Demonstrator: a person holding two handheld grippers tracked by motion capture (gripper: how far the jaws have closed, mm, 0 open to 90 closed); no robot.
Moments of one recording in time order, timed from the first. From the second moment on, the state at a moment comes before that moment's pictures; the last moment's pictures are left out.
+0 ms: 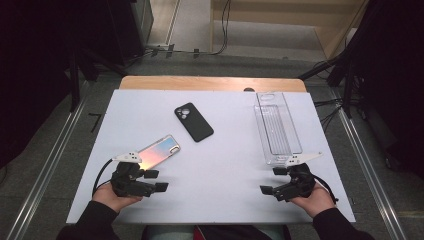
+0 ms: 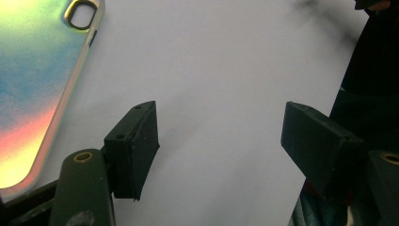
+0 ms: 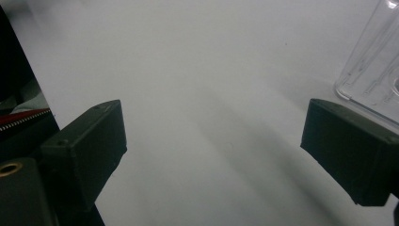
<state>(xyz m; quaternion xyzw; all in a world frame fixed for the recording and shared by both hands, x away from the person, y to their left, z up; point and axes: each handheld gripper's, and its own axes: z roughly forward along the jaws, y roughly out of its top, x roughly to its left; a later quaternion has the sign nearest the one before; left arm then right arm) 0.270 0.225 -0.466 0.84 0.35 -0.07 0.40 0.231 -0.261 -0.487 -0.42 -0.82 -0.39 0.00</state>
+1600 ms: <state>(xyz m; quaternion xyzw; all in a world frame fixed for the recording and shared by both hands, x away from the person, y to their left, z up) 0.271 0.224 -0.465 0.84 0.36 -0.07 0.40 0.229 -0.263 -0.488 -0.41 -0.82 -0.40 -0.01</state>
